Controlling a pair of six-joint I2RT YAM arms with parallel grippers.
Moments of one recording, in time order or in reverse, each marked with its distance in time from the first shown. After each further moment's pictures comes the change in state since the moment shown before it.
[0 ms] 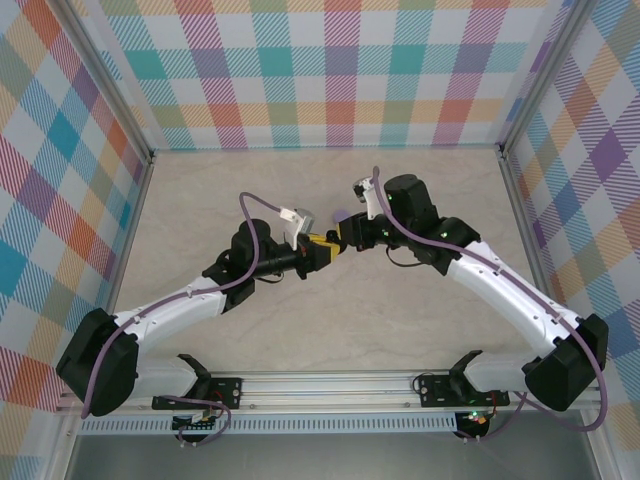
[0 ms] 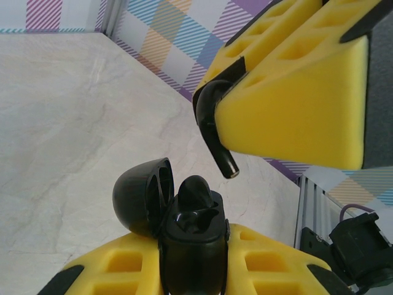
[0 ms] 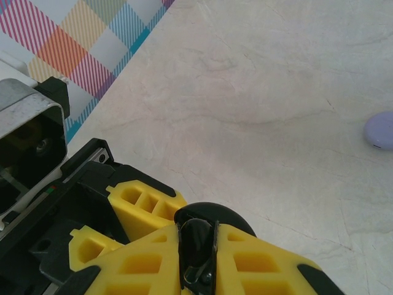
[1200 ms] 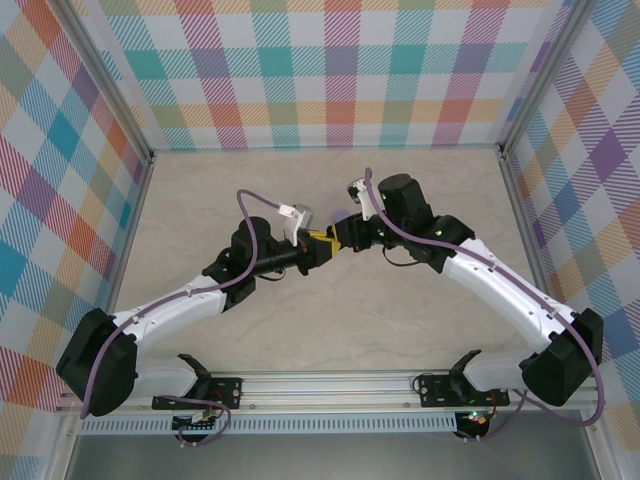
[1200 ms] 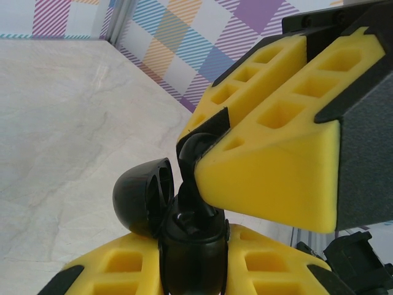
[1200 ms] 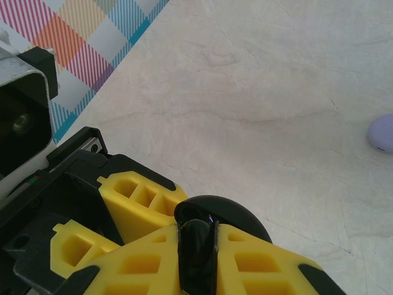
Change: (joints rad) left arm -0.006 0.000 0.023 0.000 -0.035 -0.050; right arm 0.019 0.028 0.019 -0.010 0.009 -0.030
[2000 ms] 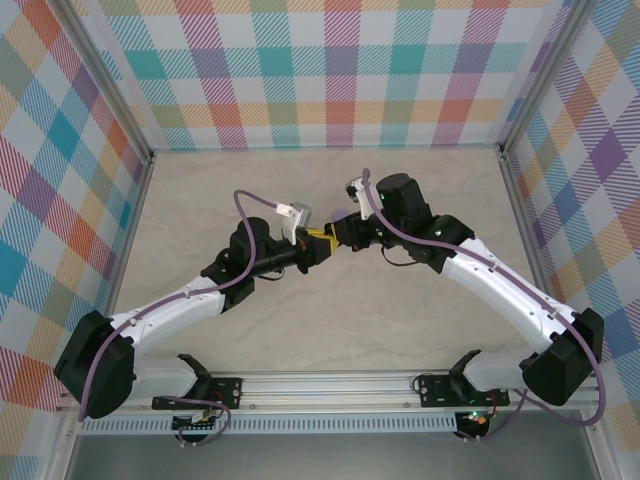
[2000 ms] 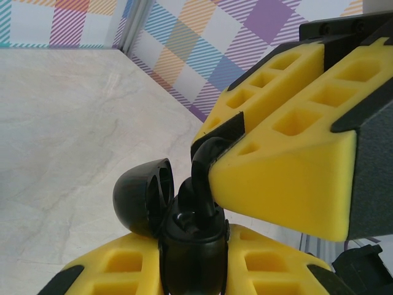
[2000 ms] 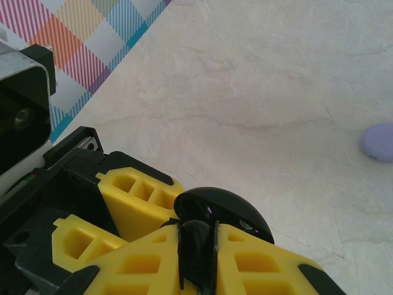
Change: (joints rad) left arm -0.003 -0.017 0.000 -0.004 -0.046 -0.007; right arm 0.016 0.003 0.020 -0.009 0.032 -0.015
